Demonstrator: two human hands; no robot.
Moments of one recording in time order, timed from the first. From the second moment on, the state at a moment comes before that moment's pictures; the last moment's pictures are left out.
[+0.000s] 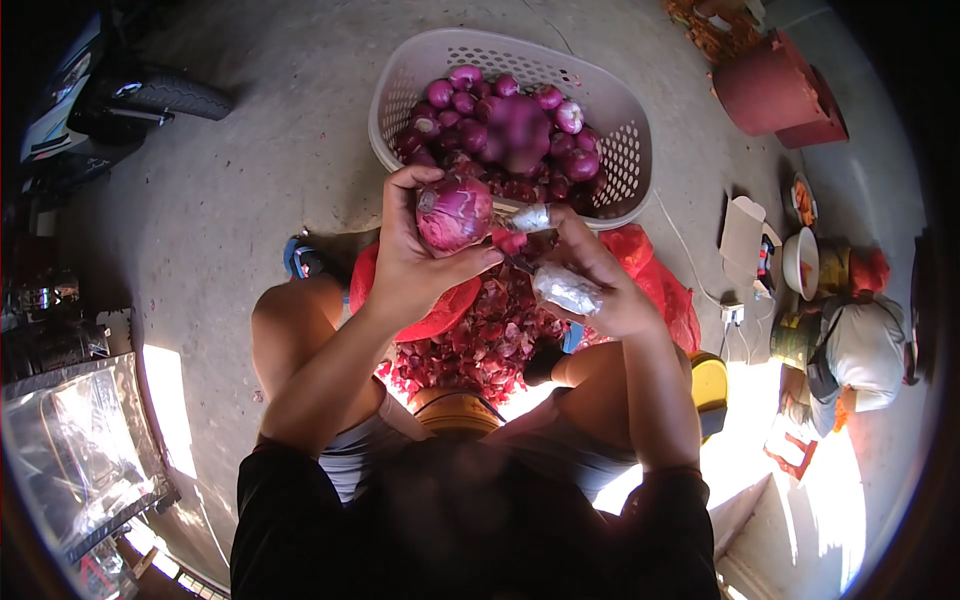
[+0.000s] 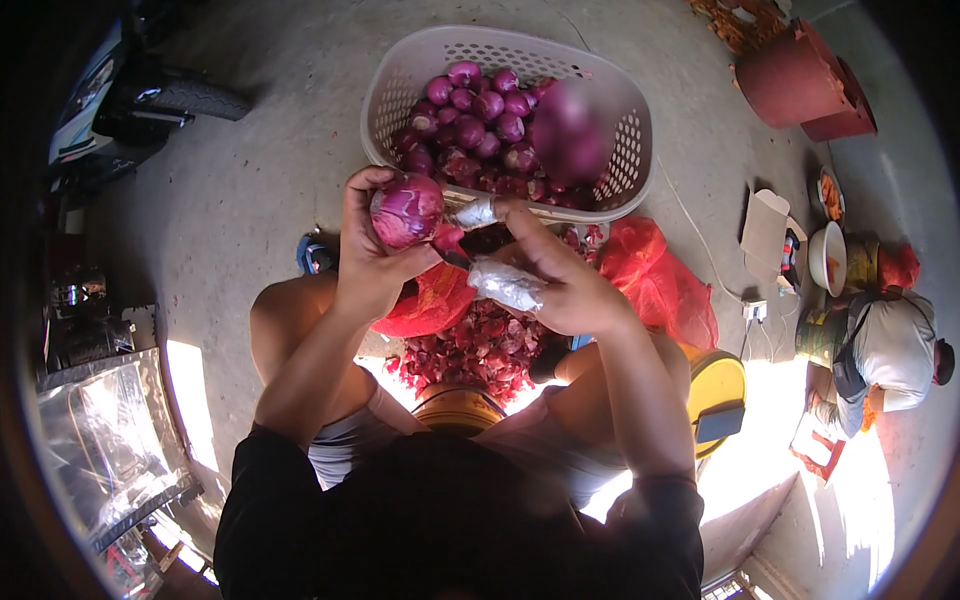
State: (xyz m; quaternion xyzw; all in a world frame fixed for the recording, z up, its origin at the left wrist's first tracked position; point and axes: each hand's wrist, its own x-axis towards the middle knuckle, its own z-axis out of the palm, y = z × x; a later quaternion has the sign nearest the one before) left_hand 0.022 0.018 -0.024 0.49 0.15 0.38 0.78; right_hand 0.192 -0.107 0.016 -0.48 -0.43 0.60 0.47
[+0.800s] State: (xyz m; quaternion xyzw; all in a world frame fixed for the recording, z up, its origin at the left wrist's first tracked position) left_hand 0.022 0.012 -0.021 0.45 0.09 0.36 0.81; right_hand 0.184 -0.096 -0.001 -0.59 -0.62 0.29 0.44
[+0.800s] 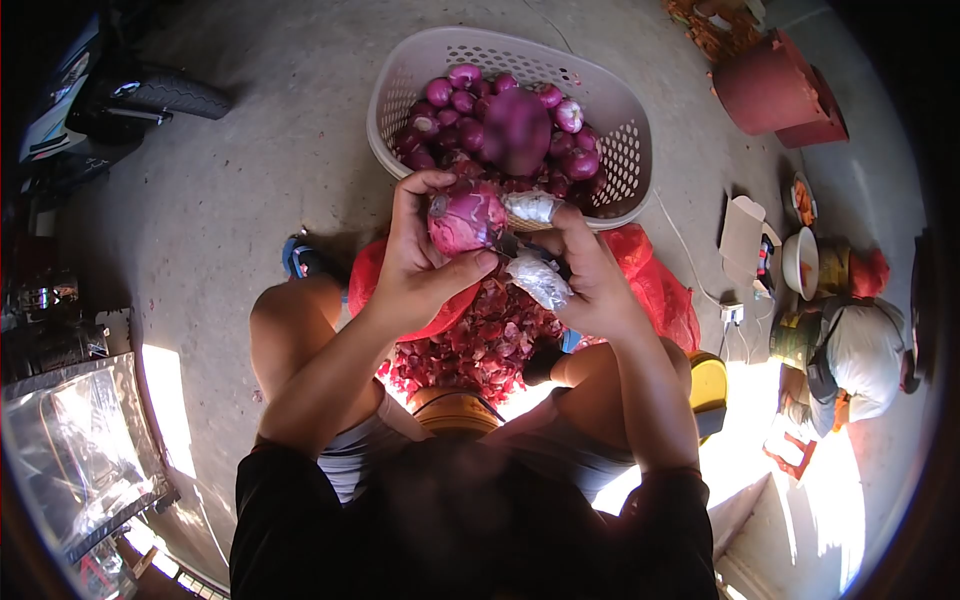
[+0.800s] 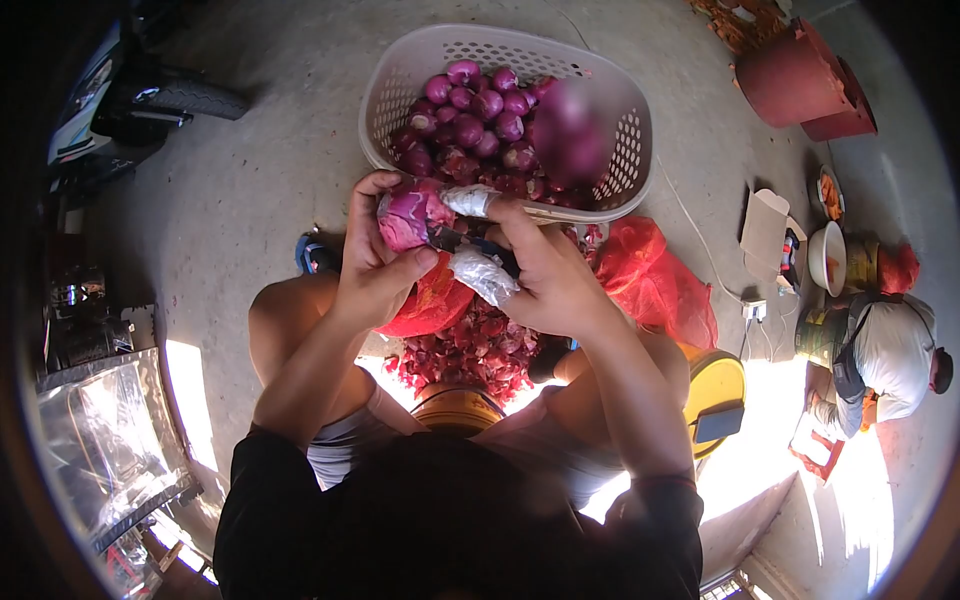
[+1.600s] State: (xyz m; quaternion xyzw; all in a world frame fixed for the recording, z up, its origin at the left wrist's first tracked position) left_hand 0.020 0.016 -0.021 0.44 0.09 0.36 0.82; right_hand 0.181 -0.092 -0.012 -0.56 -0.65 0.24 0.46
